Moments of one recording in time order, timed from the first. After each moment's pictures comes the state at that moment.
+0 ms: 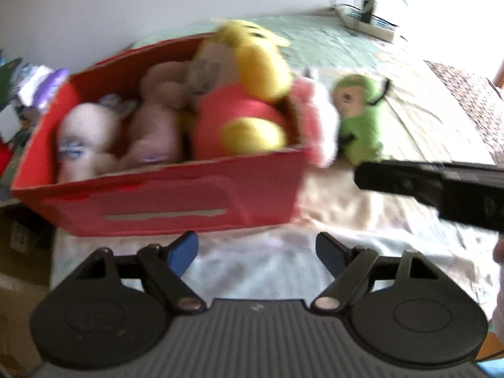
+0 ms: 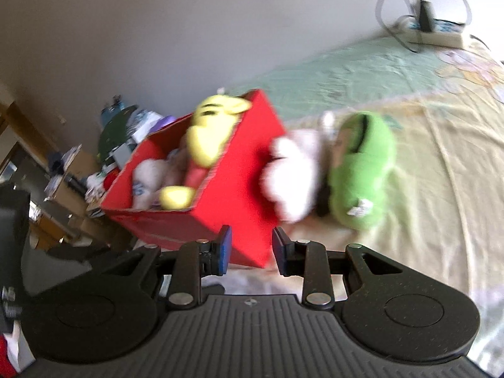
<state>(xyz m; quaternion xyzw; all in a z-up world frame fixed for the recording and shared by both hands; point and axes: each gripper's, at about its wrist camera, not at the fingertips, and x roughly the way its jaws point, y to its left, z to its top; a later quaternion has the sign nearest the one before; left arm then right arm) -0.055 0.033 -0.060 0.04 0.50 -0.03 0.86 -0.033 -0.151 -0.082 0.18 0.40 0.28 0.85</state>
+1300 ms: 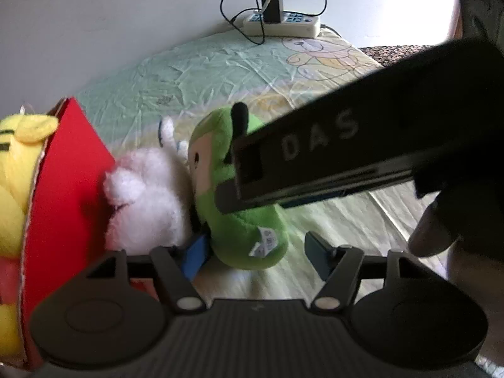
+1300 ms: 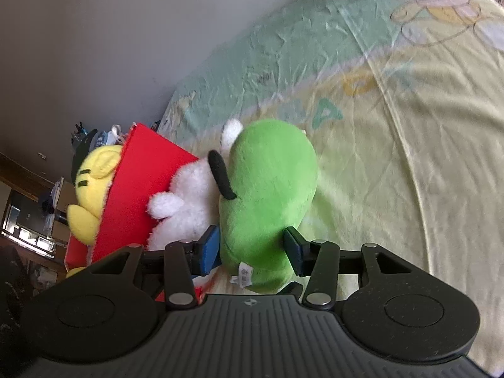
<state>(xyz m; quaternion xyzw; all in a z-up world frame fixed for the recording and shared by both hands) 0.040 -0.092 -0.116 0.11 0.45 -0.12 0.88 0.076 -0.206 -0.140 0.26 0.48 0.26 0.80</state>
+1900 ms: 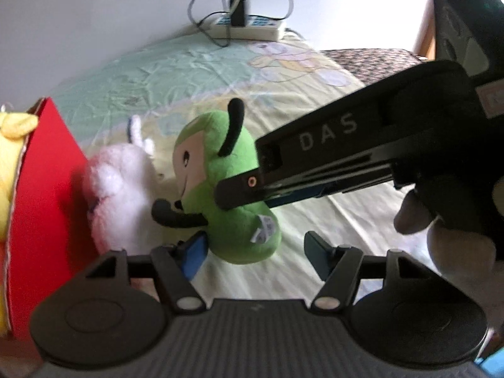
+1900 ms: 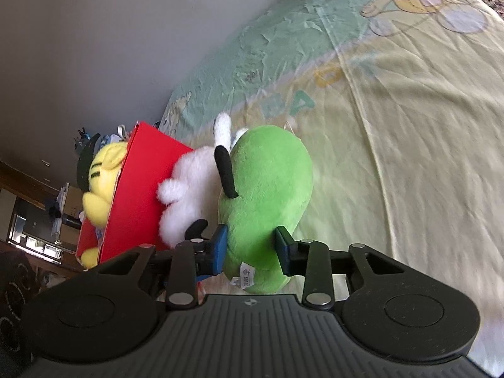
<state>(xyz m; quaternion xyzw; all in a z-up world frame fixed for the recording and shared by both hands) 0.007 -0.100 -0.102 0.09 0.45 -0.19 0.87 0.039 -0.247 -0.127 0.28 0.49 0.25 0.79</state>
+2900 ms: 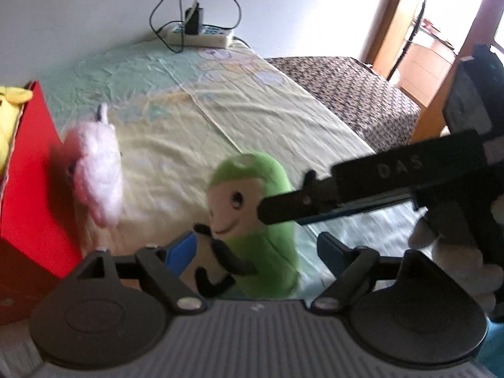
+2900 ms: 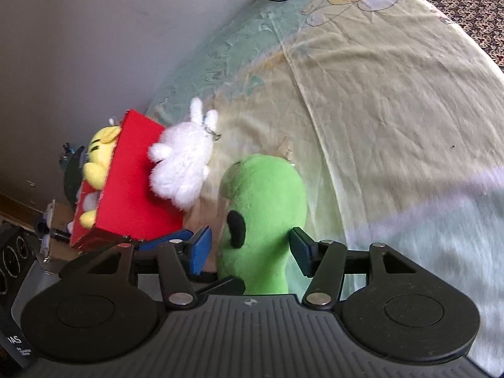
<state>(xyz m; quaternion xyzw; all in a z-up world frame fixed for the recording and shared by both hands) -0.046 -0.092 -0.094 0.04 0.44 -0.27 0.86 -0.032 -0.275 -0.128 0.30 0.48 0.18 0.80</state>
